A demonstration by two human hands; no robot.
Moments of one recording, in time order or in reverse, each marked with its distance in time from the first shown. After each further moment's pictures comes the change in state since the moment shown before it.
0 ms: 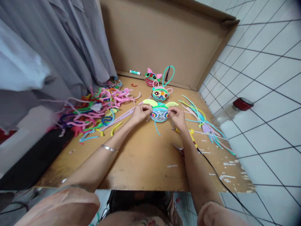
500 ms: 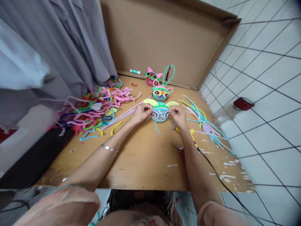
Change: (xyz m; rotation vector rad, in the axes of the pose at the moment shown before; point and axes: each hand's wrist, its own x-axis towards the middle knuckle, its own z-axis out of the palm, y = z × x) left_hand -0.004 0.010 0.000 0.129 -0.079 0.035; right_hand 0.000 0.008 0.001 0.049 0.058 0.064
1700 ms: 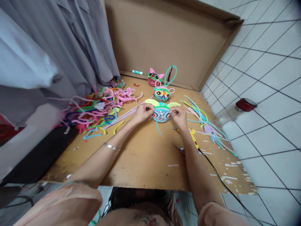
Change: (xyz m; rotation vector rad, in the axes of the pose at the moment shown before) left_hand -0.001 0.000 0.000 0.049 0.022 -0.011; right_hand -0.003 -0.008 0.001 -0.117 0.005 -0.086
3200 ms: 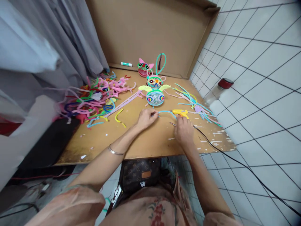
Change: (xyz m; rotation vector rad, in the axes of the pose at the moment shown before) left_hand -0.097 0.014 0.031 0.224 -0.119 0.189; right_hand -0.174 -0.067 -0.041 -1.145 -0.111 0.002
